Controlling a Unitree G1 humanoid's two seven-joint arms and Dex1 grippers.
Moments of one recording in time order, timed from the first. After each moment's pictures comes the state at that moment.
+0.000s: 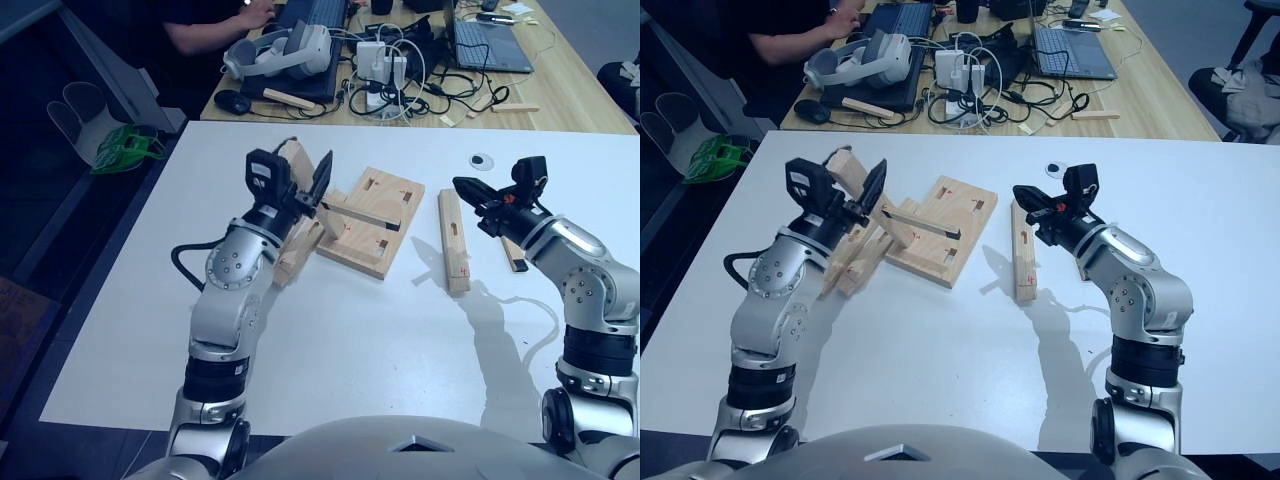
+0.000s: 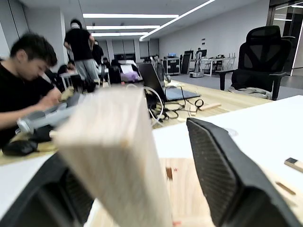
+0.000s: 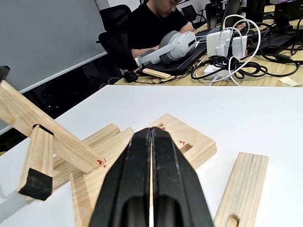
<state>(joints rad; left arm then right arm) -0.19 0.23 -0.06 -0.39 -0.19 0.30 -0.20 -0.27 -0.35 -0.20 -0.21 0.58 0.81 0.50</state>
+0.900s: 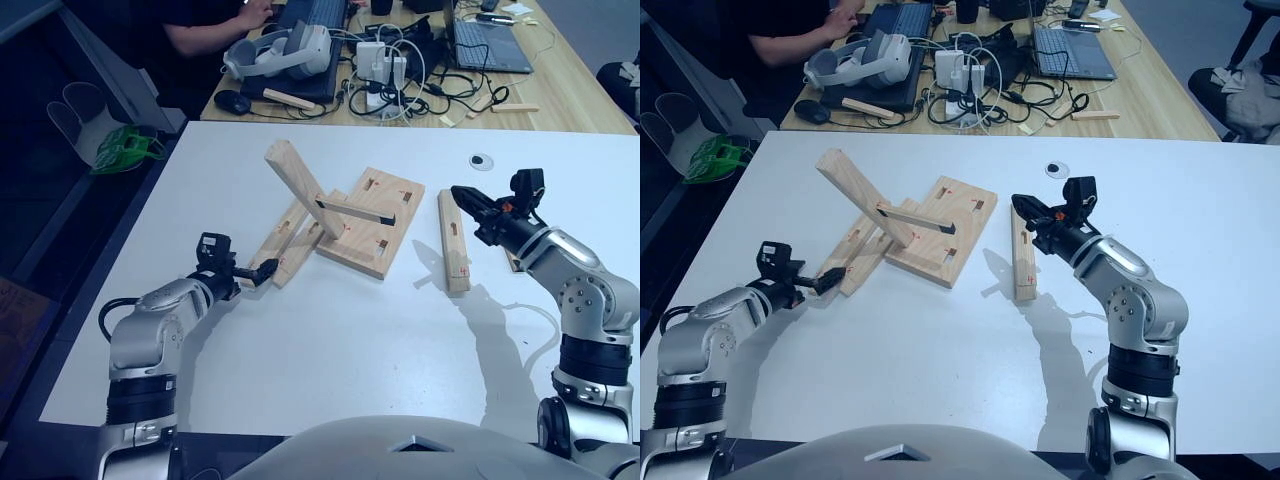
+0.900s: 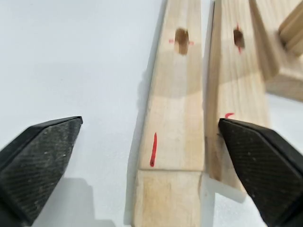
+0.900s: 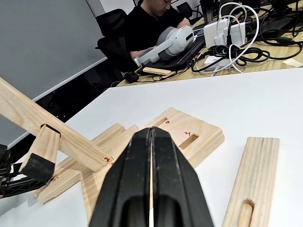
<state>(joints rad) -0.01 0.51 0.16 -0.09 -0.33 0.78 -0.47 -0.23 -0.32 -0.22 -0.23 0.65 0.82 0.45</state>
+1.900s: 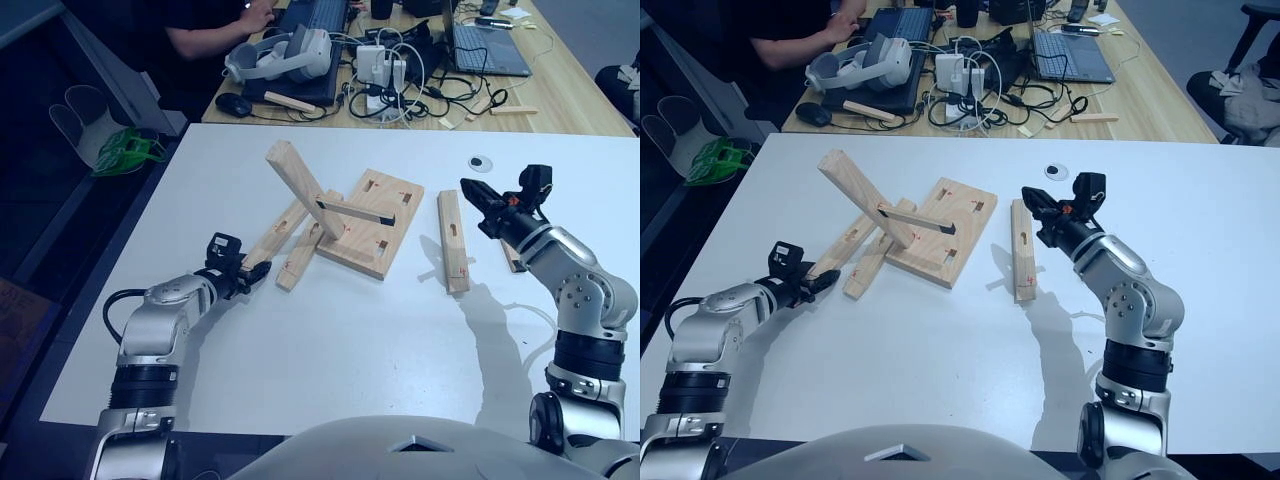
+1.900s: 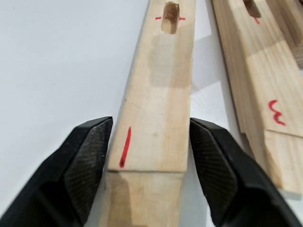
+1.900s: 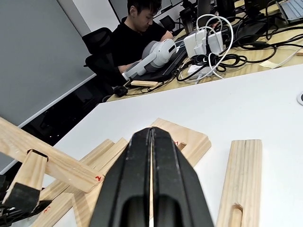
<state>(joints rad) -0.05 0.54 0.07 0.02 -0.25 0.68 -0.53 -0.27 -0.28 -0.27 -0.15 0.68 0.78 0.35</state>
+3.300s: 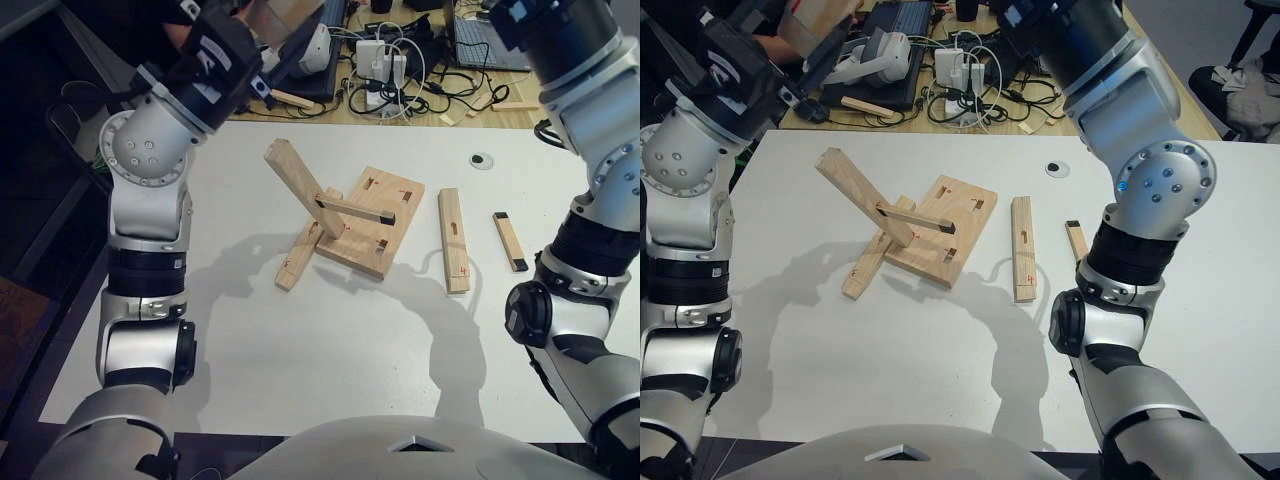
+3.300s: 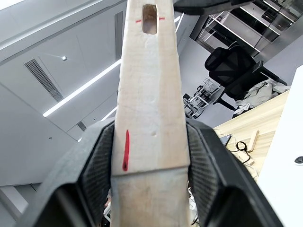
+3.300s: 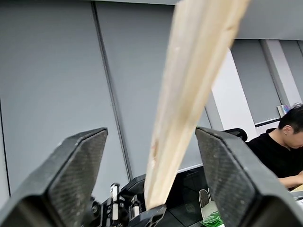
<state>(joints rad) -0.66 0.56 0.00 0.01 -0.08 -0.29 -0.57 -0.89 -0.21 -0.31 -0.15 1.15 0.78 0.34</state>
